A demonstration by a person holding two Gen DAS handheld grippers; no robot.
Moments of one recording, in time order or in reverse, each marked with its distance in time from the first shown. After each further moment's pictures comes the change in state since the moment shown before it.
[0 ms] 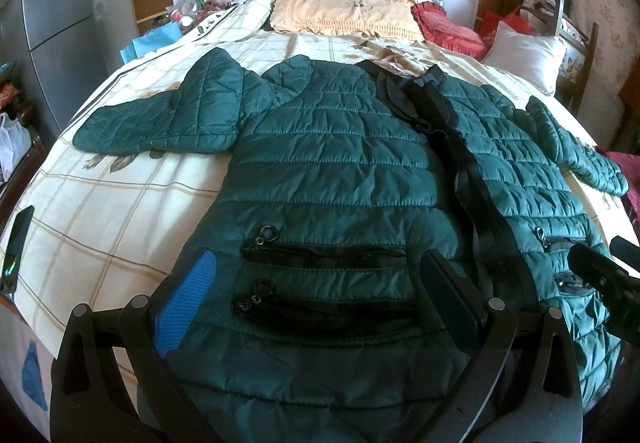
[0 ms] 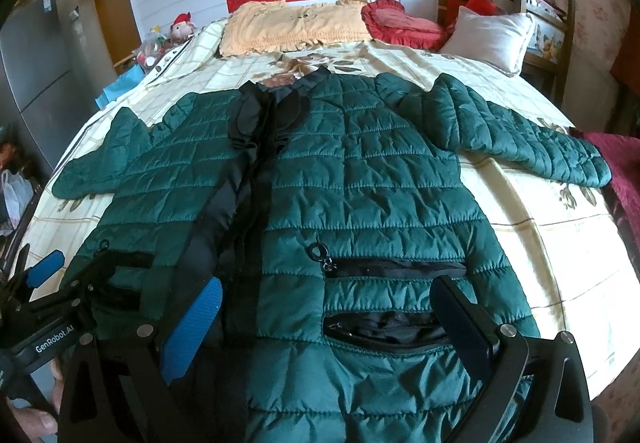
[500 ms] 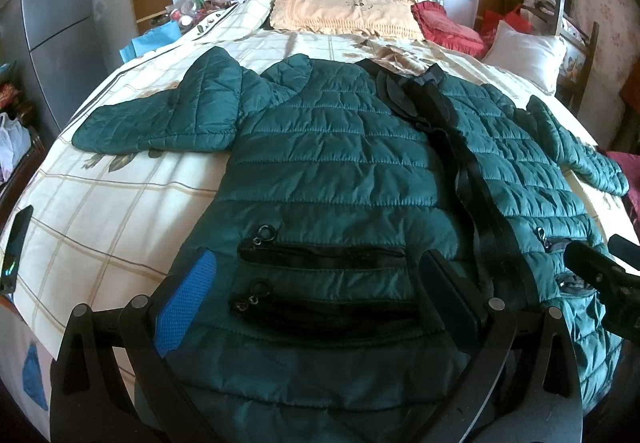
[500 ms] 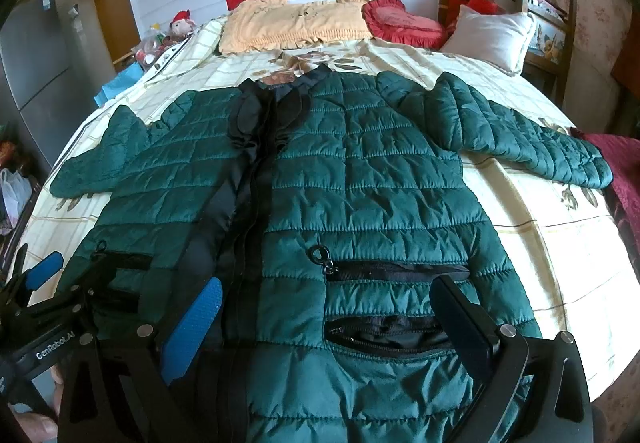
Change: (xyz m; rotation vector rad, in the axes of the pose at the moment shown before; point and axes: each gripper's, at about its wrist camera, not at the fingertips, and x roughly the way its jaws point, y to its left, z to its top) left arm 0.001 0.000 0.000 -0.001 0.001 0.000; right arm 0.003 0.001 0.002 -0.001 0.006 -0.002
